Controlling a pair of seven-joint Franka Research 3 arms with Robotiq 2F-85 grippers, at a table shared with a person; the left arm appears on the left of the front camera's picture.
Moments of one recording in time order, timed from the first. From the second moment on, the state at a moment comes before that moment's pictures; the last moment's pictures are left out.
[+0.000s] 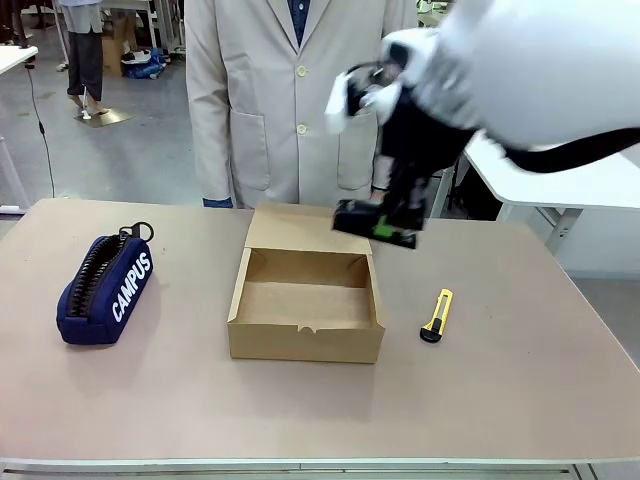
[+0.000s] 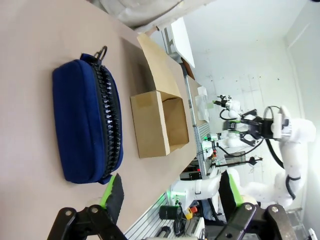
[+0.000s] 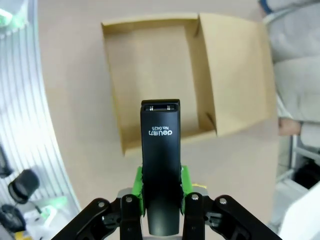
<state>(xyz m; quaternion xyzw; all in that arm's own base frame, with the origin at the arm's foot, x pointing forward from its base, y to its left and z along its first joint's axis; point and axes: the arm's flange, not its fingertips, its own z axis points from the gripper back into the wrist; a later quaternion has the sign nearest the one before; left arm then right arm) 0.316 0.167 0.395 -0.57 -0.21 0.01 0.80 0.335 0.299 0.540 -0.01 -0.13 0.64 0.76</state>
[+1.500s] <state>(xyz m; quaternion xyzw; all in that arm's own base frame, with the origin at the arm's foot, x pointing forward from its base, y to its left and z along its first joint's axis) 0.316 0.167 0.395 -0.57 -0.21 0.01 0.80 0.421 0.371 0.394 0.01 -0.04 0.68 0.73</state>
